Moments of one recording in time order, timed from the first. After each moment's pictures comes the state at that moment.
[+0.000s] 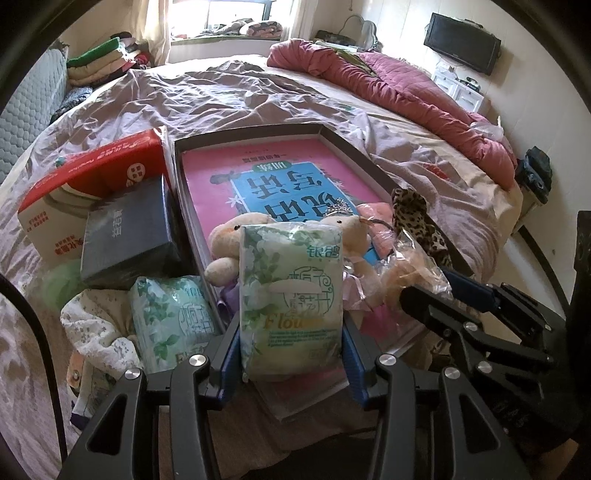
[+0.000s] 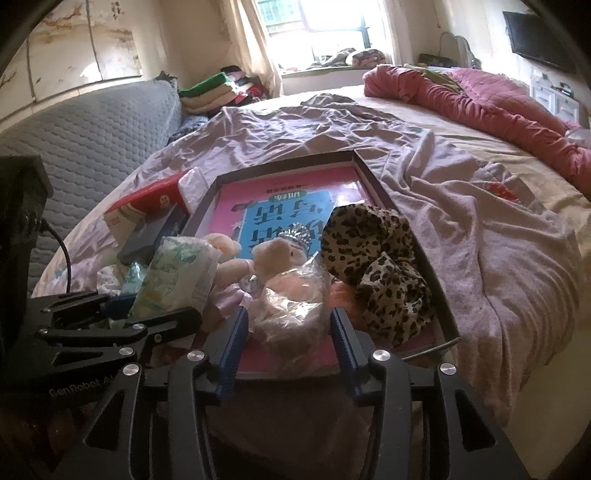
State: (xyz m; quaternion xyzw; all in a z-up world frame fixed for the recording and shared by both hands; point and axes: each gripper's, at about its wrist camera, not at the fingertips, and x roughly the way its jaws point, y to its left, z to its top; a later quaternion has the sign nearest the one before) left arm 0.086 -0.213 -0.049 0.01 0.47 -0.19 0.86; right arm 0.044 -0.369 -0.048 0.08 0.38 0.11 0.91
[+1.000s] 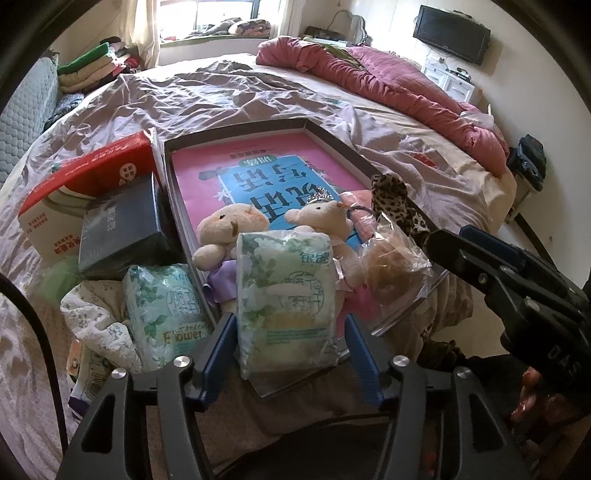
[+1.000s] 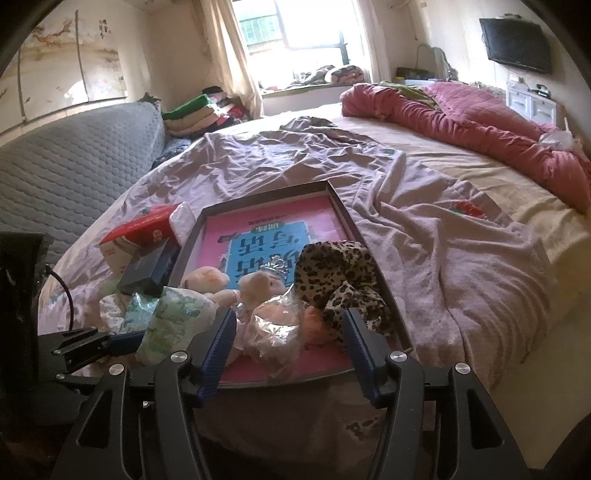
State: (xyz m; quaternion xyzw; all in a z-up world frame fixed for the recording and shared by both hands) left arm 0.071 -0.219 -0.044 0.03 0.47 -0.20 0.86; right arm 0.029 -0.385 -0.018 0.09 0.36 0.06 0.93
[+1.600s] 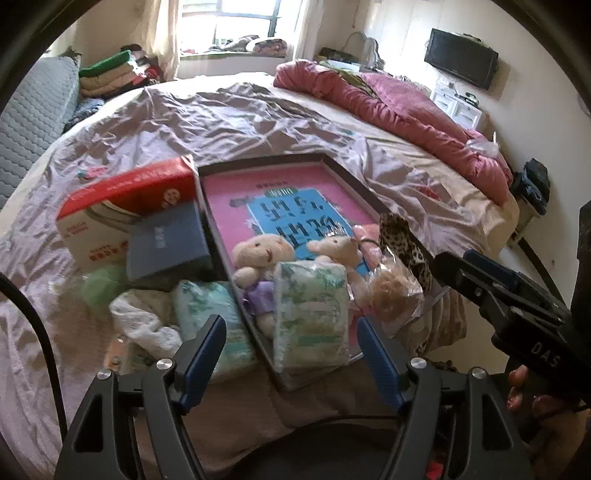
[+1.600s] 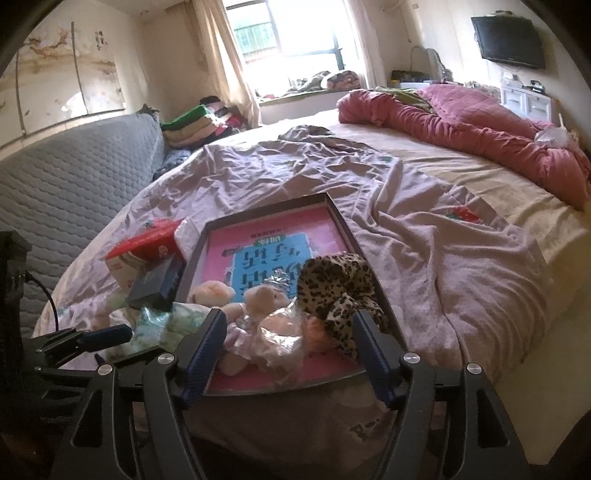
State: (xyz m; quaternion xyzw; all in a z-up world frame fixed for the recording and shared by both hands) left arm 0.057 -0.192 -0.009 0.00 0.44 -0.18 0.88; right arm 0.025 -0.388 -0.003 0.11 0.34 0.06 0.93
